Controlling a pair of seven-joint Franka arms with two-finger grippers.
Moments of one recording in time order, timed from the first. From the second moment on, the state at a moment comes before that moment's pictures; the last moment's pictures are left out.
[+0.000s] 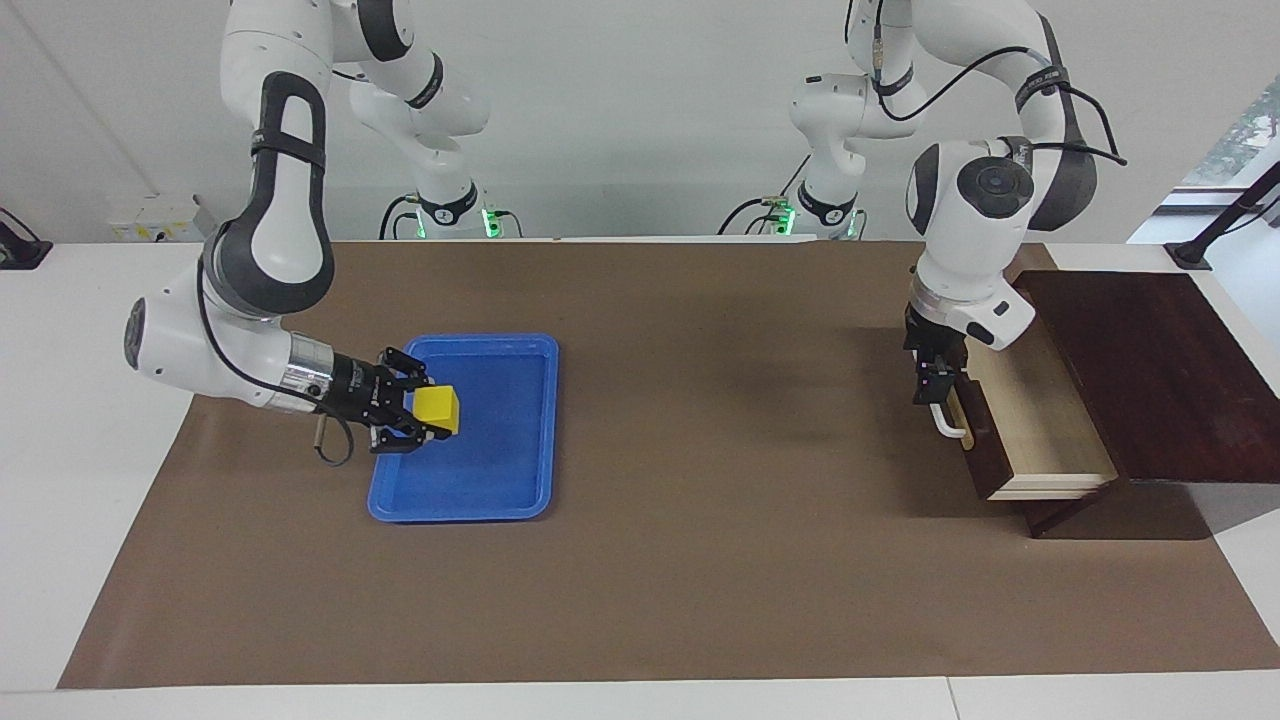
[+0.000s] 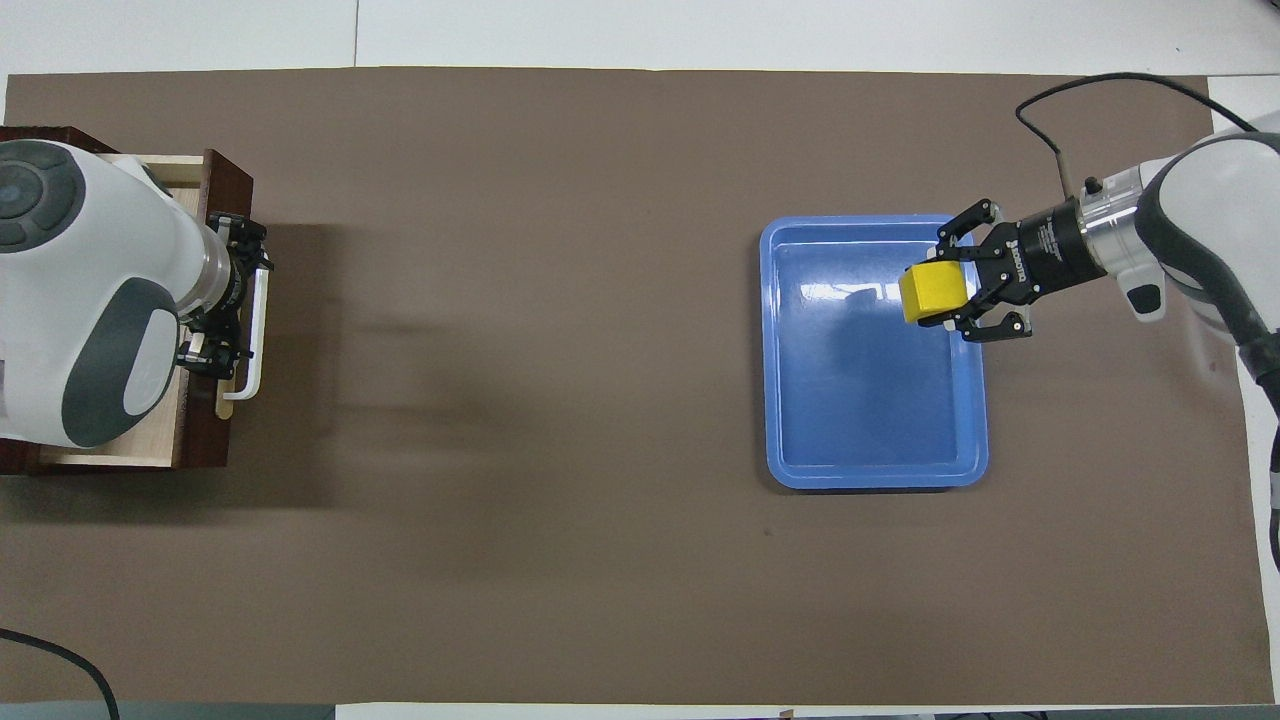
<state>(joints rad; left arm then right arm) -0.15 0.09 -0.02 -1.92 0.18 2.01 -1.56 -0.14 0.35 0.03 -1.76 0.67 1.74 1.16</state>
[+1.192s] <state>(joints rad) 0.09 0.08 -0.04 -1.87 0.17 2.08 -1.15 -0.19 0.22 0.04 -2.16 0.68 2.00 0.93</state>
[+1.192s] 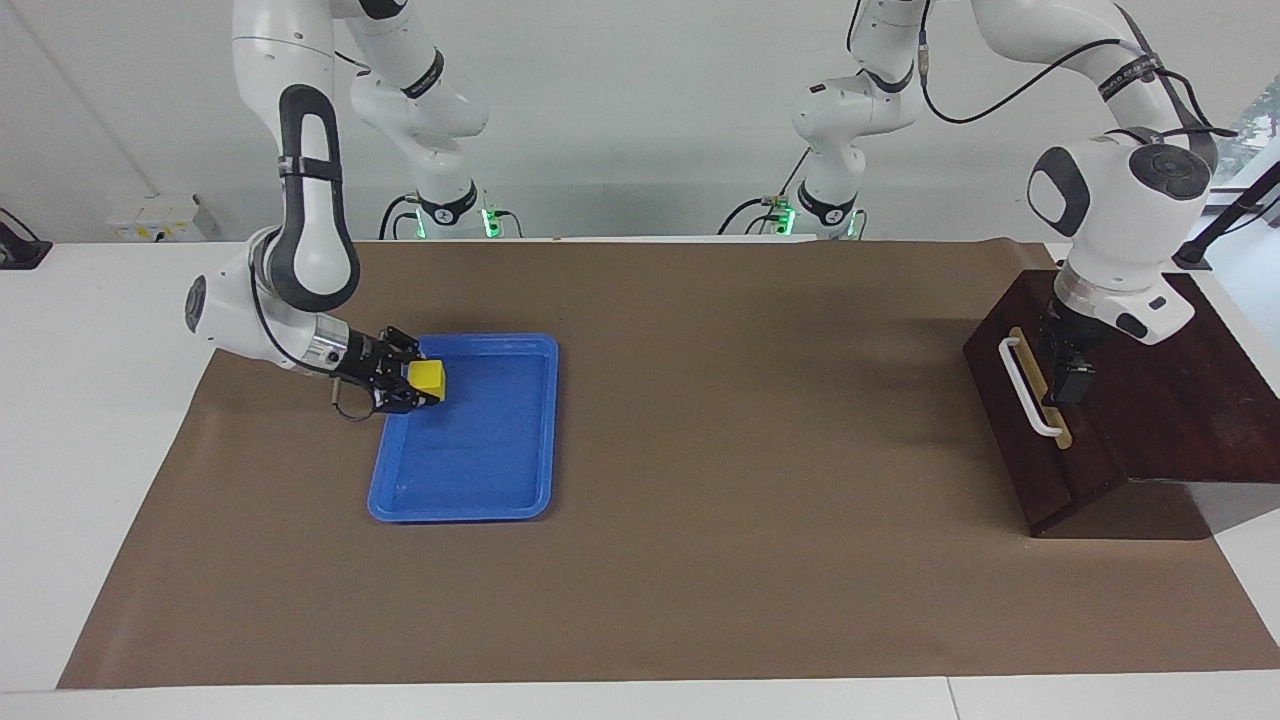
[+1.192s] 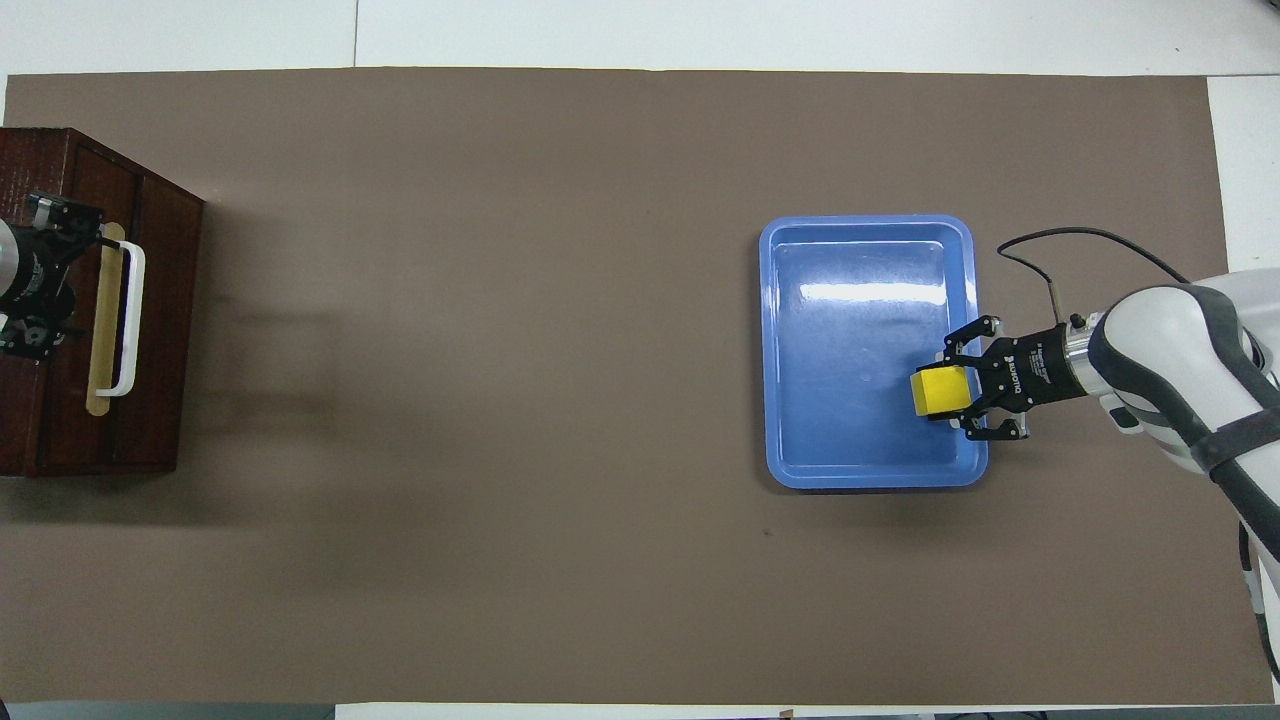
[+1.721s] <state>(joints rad) -0.13 0.03 -0.07 -1.65 0.06 1.83 -1.11 -0.16 0.21 0.04 -2.20 0.69 2.03 0.93</state>
